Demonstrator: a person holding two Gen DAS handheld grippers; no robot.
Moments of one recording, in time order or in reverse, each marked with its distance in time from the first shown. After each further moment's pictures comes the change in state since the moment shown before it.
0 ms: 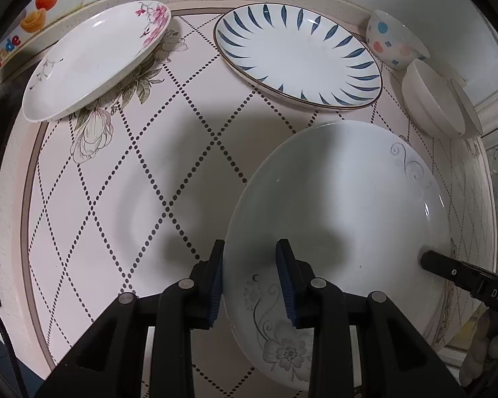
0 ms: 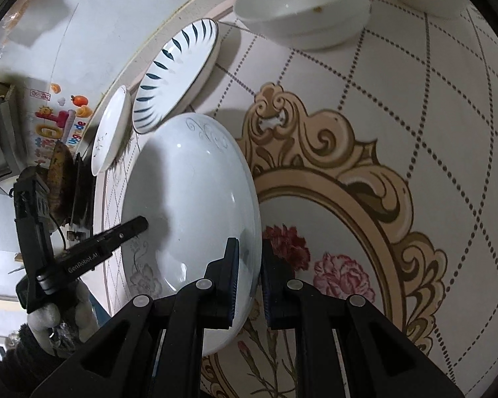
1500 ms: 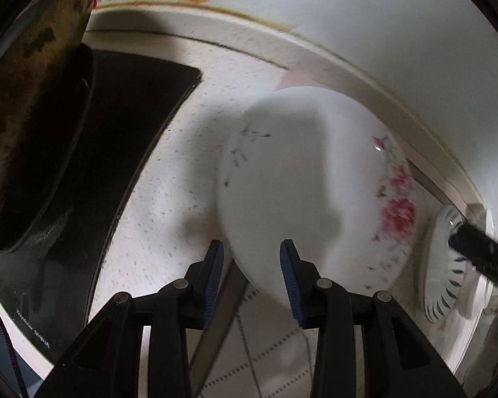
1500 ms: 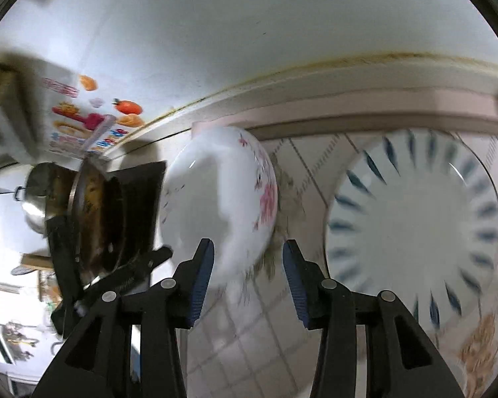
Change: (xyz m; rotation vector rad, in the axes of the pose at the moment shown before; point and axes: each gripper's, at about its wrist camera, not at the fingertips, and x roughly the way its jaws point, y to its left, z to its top) left arm -0.019 0.250 0.122 -0.419 -0.056 0.035; right arm 0.109 0.270 0.196 -0.206 0.045 -0.007
